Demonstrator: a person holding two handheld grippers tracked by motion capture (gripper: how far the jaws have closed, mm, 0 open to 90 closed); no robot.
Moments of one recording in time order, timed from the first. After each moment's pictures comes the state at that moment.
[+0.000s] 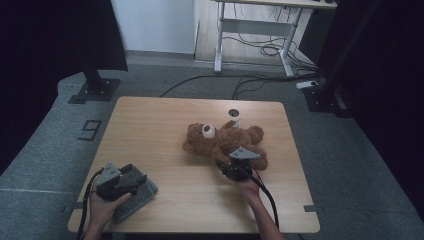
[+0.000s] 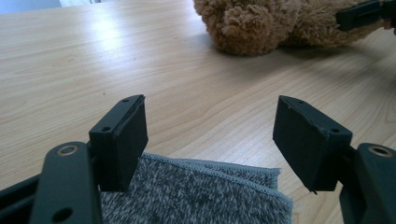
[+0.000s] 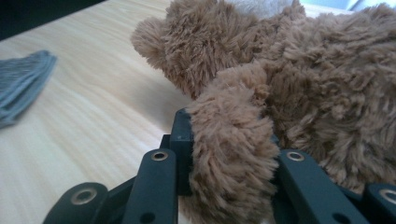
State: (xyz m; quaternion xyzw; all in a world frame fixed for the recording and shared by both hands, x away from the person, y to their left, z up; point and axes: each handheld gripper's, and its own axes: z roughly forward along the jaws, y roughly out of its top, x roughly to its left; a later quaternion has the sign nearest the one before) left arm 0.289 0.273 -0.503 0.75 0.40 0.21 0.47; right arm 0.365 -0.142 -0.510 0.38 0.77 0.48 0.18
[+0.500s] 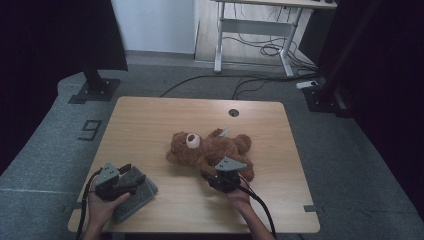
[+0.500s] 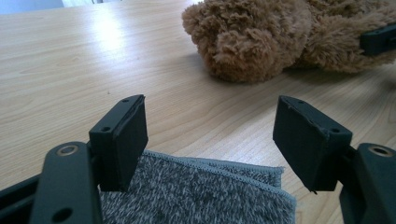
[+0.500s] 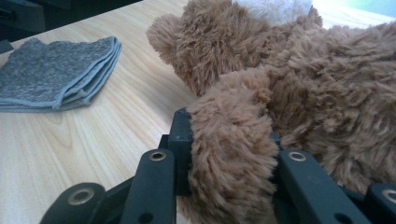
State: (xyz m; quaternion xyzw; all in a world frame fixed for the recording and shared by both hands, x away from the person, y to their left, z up) left arm 0.289 0.276 -0.502 0.75 0.41 0.21 0.47; right arm 0.332 -0.104 -0.509 0.31 0.80 0.49 0.16
